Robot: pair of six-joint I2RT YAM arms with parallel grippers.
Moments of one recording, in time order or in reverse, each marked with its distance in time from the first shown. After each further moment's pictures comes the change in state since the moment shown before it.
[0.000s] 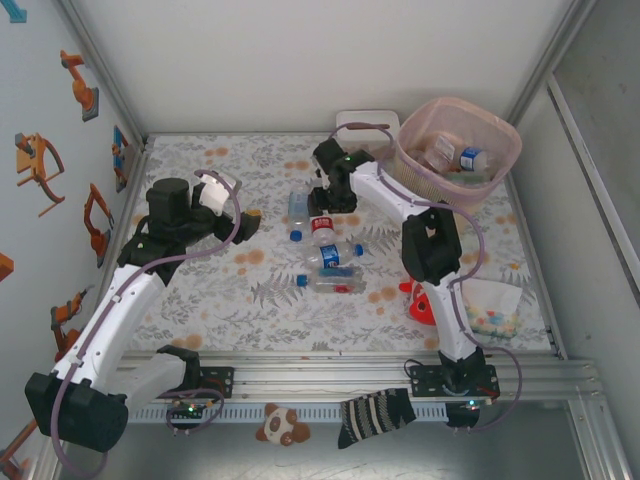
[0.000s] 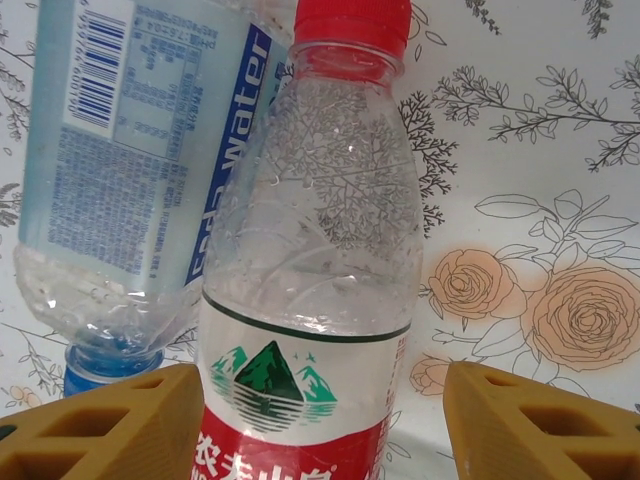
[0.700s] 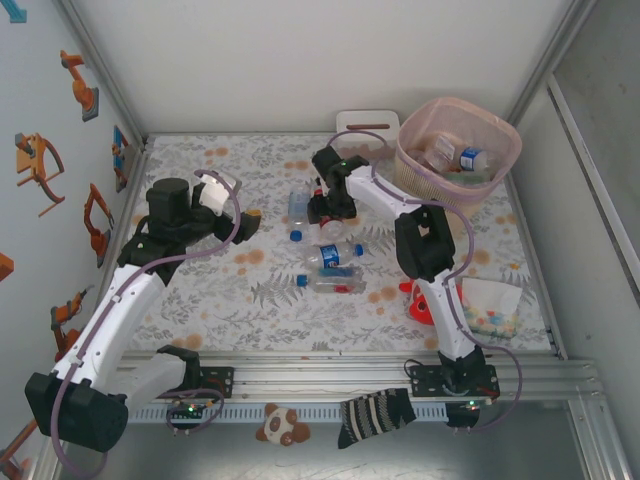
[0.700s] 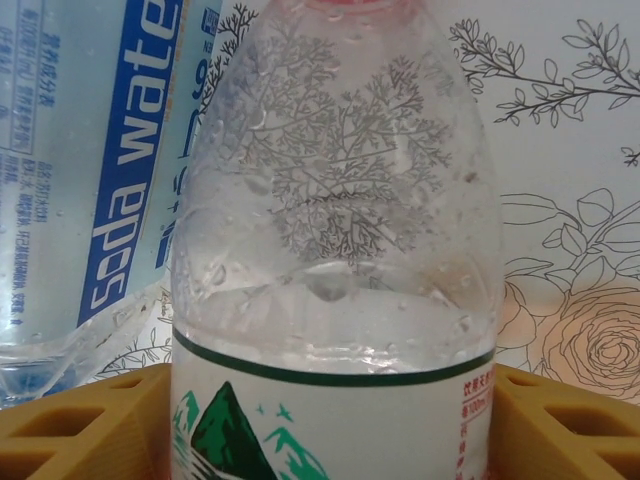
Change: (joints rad) left arm 0.000 0.000 0.000 0.000 0.001 0.000; right arm -0.002 0.063 0.002 0.000 0.019 -0.023
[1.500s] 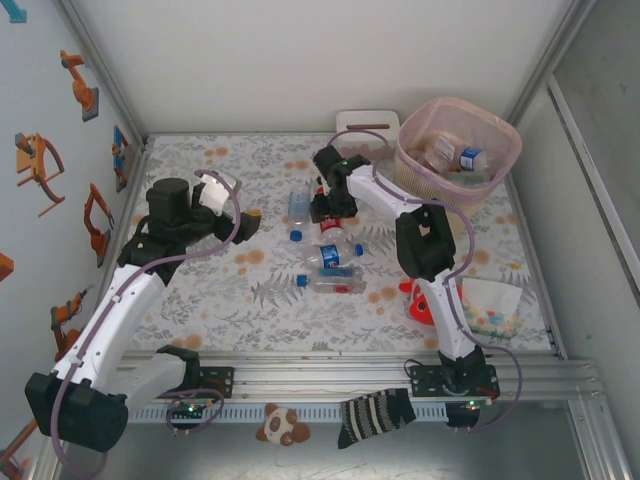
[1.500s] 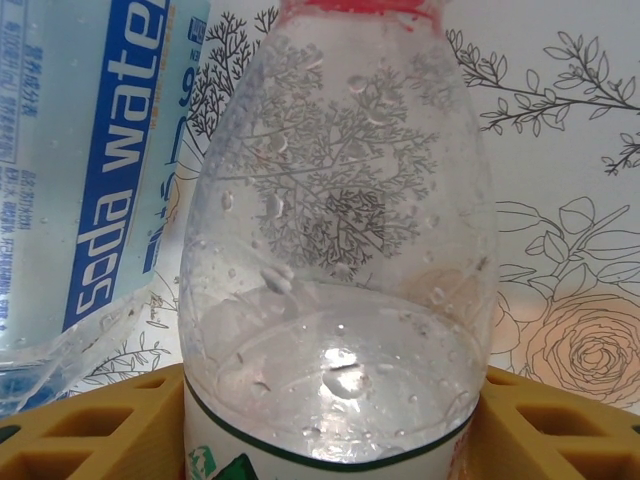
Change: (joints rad) left arm 0.000 0.000 0.000 0.000 0.000 0.000; right arm -0.008 0.002 0.003 -0.001 0.006 -0.015
